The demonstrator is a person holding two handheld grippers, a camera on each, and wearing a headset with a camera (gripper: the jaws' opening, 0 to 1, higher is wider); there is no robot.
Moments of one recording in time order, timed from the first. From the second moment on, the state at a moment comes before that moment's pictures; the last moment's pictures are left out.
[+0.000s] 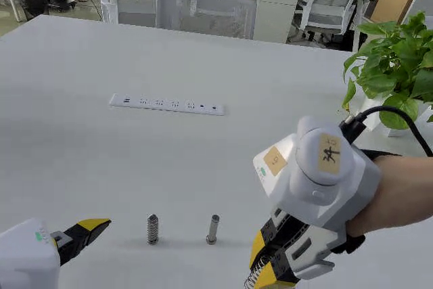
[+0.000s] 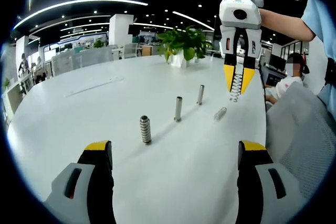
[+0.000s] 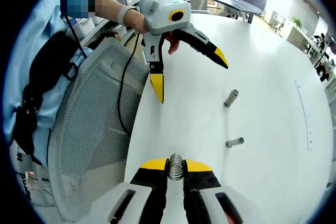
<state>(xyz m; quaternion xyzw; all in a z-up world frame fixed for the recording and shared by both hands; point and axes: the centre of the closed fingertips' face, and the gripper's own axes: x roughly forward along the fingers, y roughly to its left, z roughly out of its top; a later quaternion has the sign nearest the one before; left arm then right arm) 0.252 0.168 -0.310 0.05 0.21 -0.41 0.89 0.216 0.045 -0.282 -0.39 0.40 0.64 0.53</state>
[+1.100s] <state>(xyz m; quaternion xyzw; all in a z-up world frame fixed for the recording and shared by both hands) 0.247 0.210 -0.317 0.06 0.23 -0.40 0.88 0.302 0.070 -0.285 -0.47 0.37 0.61 0.51</state>
